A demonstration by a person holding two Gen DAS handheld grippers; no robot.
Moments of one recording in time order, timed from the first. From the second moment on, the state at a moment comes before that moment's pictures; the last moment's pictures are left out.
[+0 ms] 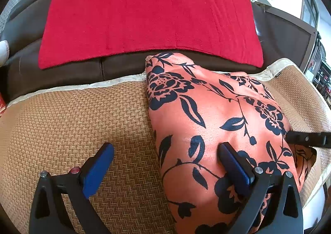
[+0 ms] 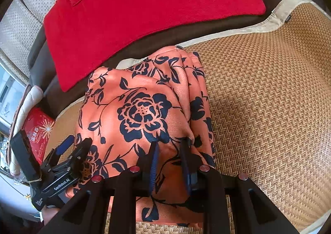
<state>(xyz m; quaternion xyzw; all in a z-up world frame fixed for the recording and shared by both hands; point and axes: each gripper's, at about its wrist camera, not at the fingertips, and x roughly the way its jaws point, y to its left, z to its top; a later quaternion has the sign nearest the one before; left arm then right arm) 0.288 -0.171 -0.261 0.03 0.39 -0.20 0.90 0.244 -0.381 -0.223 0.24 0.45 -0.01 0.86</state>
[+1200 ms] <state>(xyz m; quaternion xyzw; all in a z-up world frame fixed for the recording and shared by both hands) 0.290 -0.142 -0.261 0.00 0.42 -0.27 0.86 0.437 -0.288 -0.231 0.24 0.50 0.10 0.83</state>
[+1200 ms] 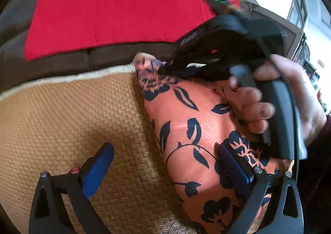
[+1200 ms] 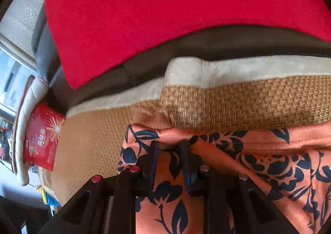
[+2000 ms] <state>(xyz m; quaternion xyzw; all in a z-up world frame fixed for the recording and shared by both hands) 0.254 -0.165 -0.252 0.03 0.39 -0.30 0.87 0.248 -0.396 -0.233 0.35 0.42 0.03 0.84</state>
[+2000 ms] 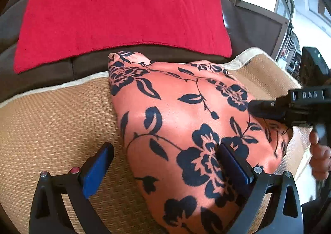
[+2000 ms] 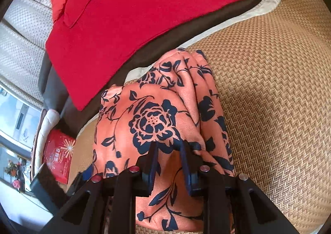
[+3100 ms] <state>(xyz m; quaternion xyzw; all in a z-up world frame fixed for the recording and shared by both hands) 0.292 -0.163 -0.247 -0.03 0.41 -0.29 0.86 0.240 -0.466 -0.237 0.40 0.38 0.02 0.83</state>
